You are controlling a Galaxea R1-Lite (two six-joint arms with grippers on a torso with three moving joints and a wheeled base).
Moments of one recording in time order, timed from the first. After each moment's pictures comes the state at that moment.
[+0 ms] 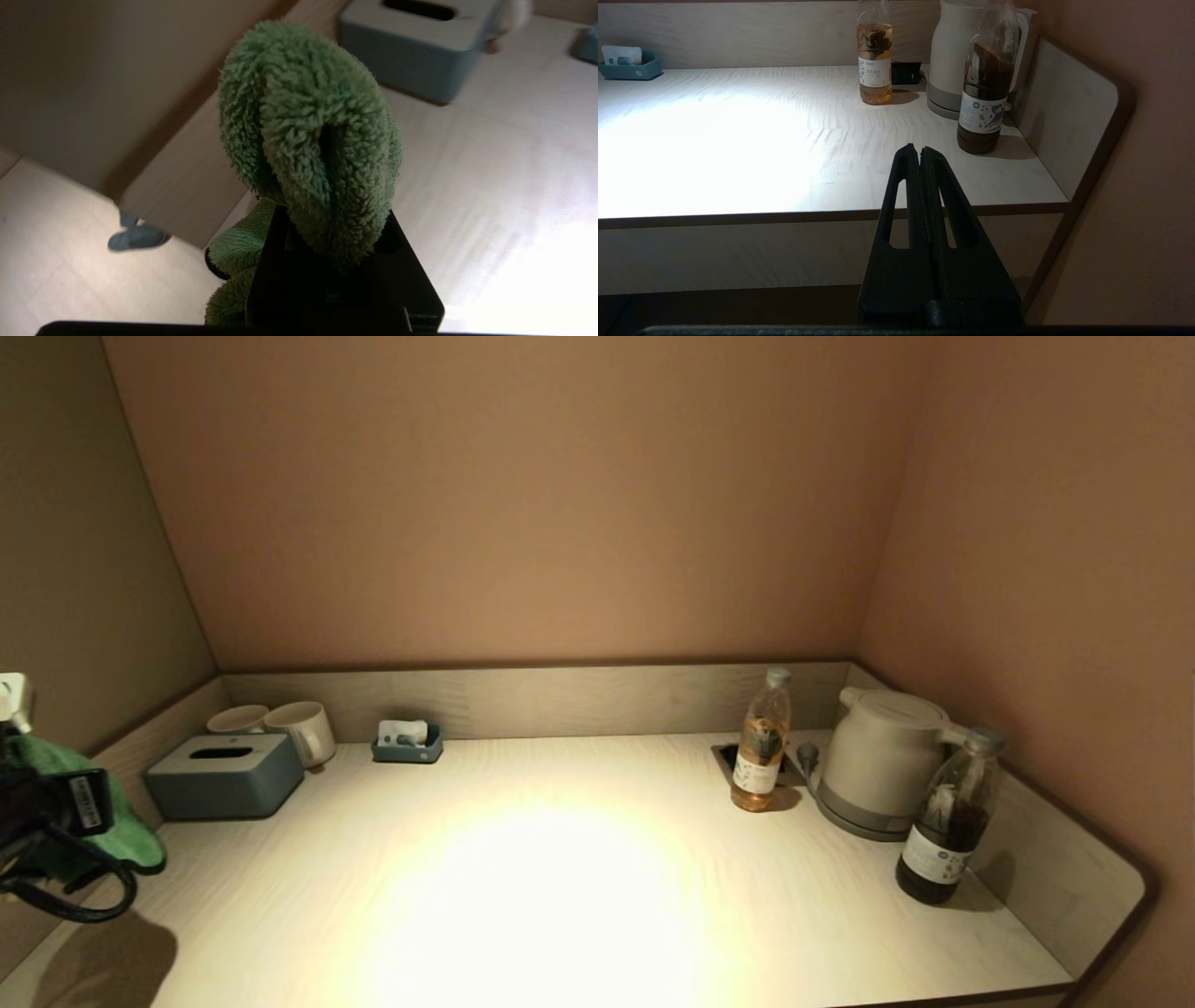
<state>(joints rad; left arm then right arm) 0.11 1.53 -0.61 -0.46 0.50 -0.05 0.00 0.00 0.00 -0.01 0.00 0.00</state>
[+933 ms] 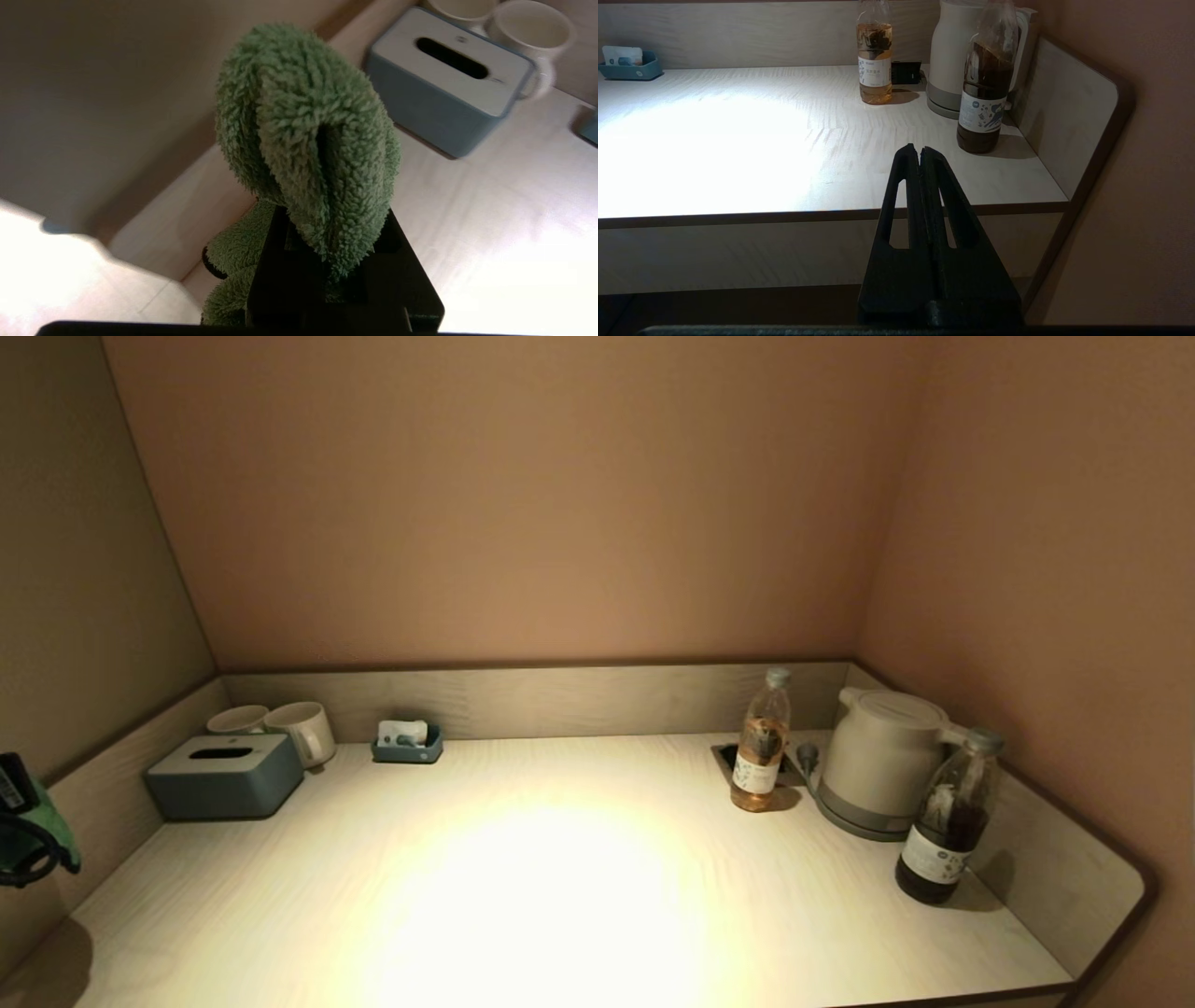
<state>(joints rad) 0.38 1.64 -0.70 -0.52 0.27 -0.14 0.00 0.00 0.00 -0.01 0.00 0.00</state>
